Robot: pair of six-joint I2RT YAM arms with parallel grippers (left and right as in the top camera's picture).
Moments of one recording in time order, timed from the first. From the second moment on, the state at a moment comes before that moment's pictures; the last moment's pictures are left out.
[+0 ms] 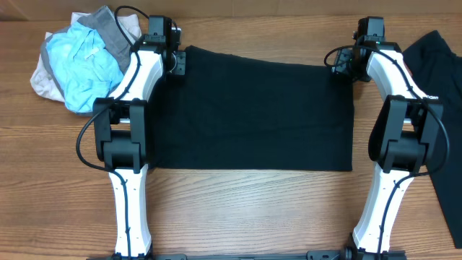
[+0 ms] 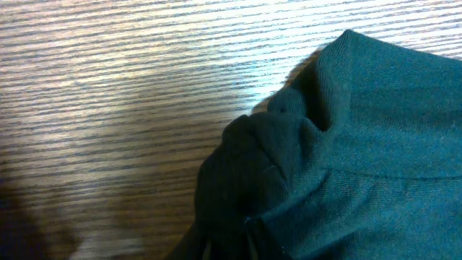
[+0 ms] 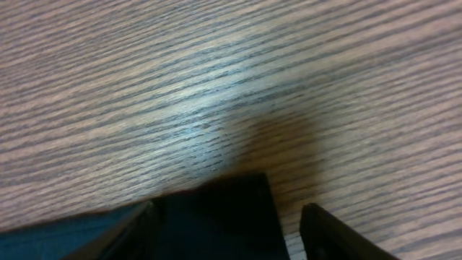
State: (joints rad) left arm -0.09 2.47 2.02 -0.63 0.02 0.00; right arm -0.11 2.37 1.90 -0.67 0.04 0.22
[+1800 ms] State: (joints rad) left arm -0.09 2.19 2.02 -0.94 -0.06 -0.16; right arm -0.13 2.39 2.28 -1.32 0.01 0.52
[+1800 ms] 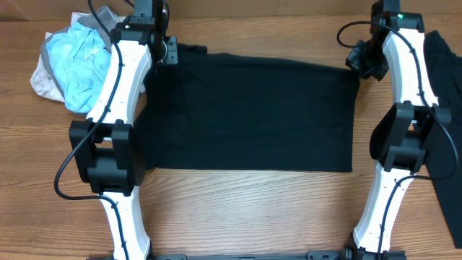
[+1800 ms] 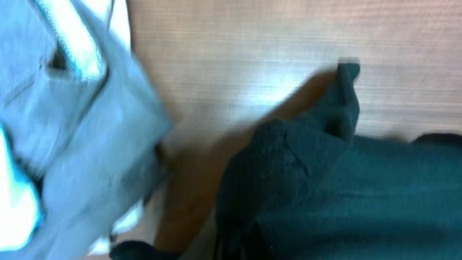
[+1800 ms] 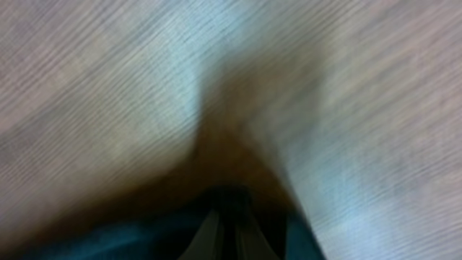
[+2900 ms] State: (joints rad) left arm -0.06 2.19 1.98 -1.28 -0.14 -0.24; right arm -0.13 2.20 2.08 -1.63 -0.06 0.59
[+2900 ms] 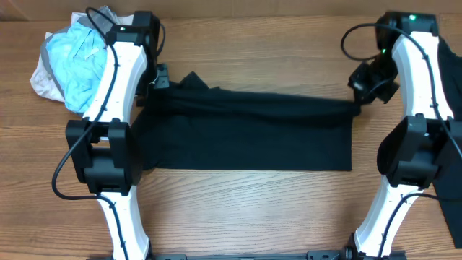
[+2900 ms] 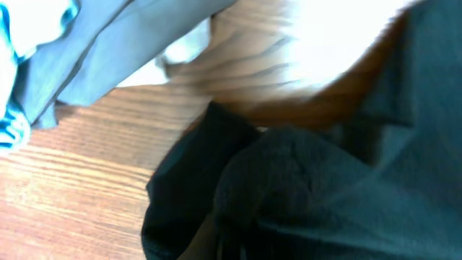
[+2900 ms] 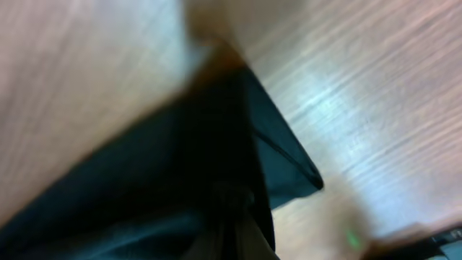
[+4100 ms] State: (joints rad) left arm -0.08 2.14 1.99 -1.19 0.08 -0.14; right arm -0.20 2.20 2.02 -1.55 -0.06 0.51
